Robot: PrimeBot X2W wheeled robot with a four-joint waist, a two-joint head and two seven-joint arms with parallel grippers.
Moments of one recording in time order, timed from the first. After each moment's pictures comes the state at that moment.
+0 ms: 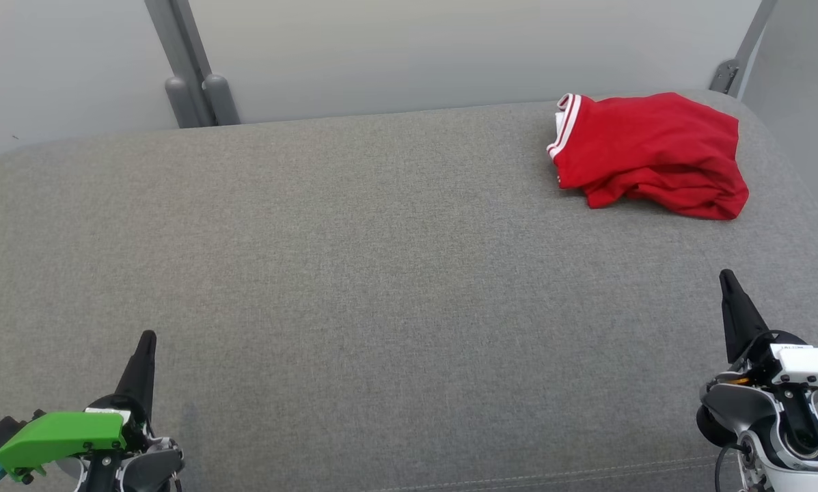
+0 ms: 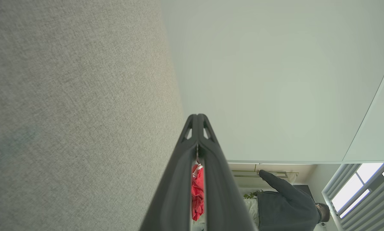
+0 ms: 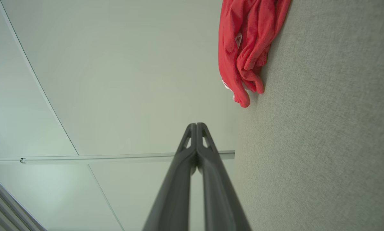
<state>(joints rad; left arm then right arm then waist) -0.06 0.04 0.08 0.27 -1.60 -0.12 0.11 -0.05 -0.08 -0.08 0.27 1.65 0.11 0.06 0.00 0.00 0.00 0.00</state>
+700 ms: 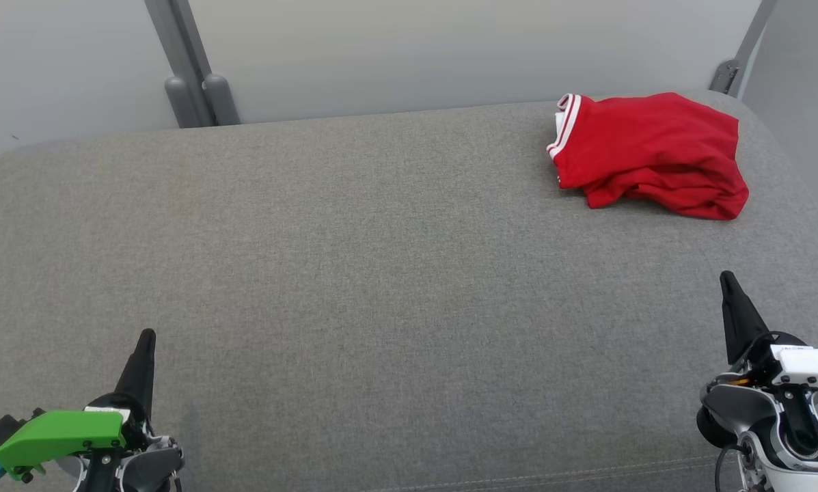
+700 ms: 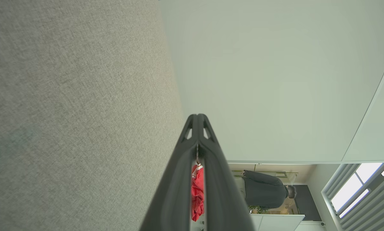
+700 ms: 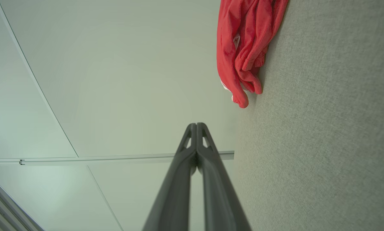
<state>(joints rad) -0.06 0.04 0.08 0.27 -1.60 -0.12 0.11 -0.05 -0.08 -0.08 0.27 1.65 0.11 0.06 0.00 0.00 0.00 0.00</state>
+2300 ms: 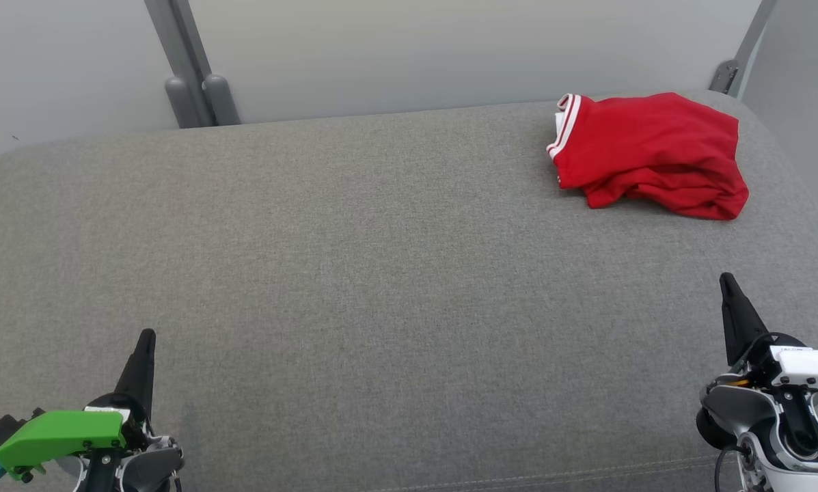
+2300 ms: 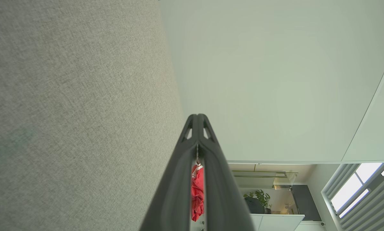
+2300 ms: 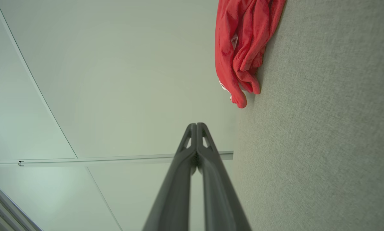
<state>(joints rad) -0.06 0.04 0.08 0.27 -1.60 -0.12 0.11 -0.05 -0.08 -0.08 0.28 1.65 0.11 0.06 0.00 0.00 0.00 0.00</state>
